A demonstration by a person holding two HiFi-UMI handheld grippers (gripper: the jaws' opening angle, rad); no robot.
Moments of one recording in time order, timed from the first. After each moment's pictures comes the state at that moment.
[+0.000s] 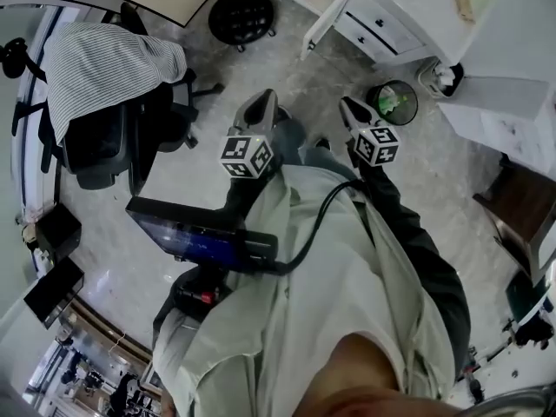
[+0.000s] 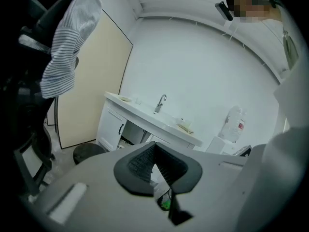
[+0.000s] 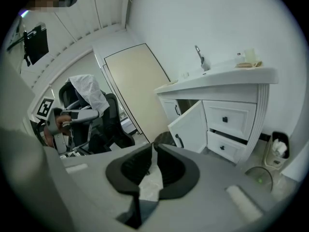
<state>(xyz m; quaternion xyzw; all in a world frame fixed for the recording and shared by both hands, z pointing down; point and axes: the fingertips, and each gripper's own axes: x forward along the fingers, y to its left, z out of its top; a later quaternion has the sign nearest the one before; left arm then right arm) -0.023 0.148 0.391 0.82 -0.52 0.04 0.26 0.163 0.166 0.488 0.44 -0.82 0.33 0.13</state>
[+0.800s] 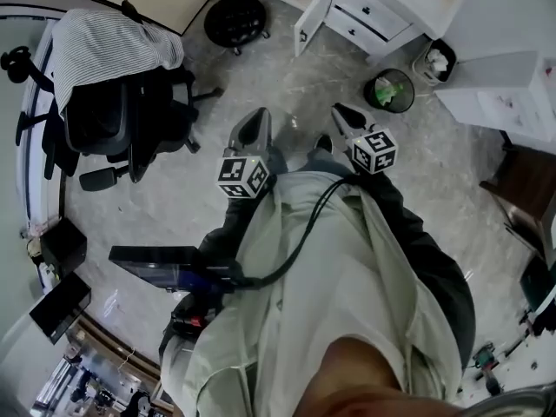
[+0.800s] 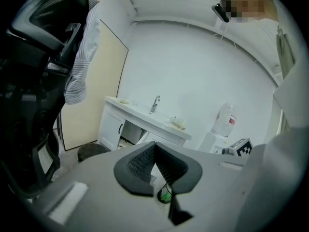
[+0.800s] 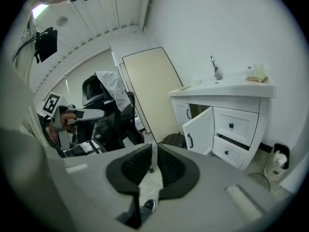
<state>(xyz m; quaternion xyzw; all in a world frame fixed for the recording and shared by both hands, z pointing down) -0.032 0.239 0.371 0.83 -0.51 0.05 0.23 0.141 0.244 0.453 0.40 -0.86 0.27 0.13</state>
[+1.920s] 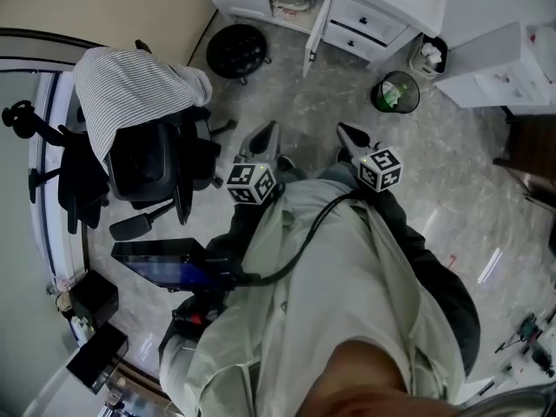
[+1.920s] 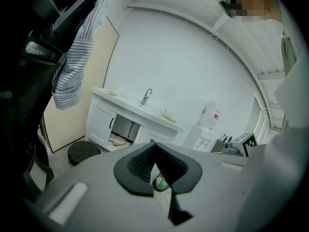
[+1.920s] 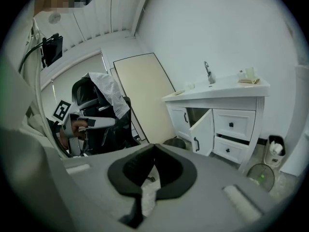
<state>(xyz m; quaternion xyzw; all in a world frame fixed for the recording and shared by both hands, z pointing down) -0.089 0.198 0.380 0.87 -0.40 0.08 0.26 0.069 0.247 0.427 0.48 -0.83 0.28 0.10</state>
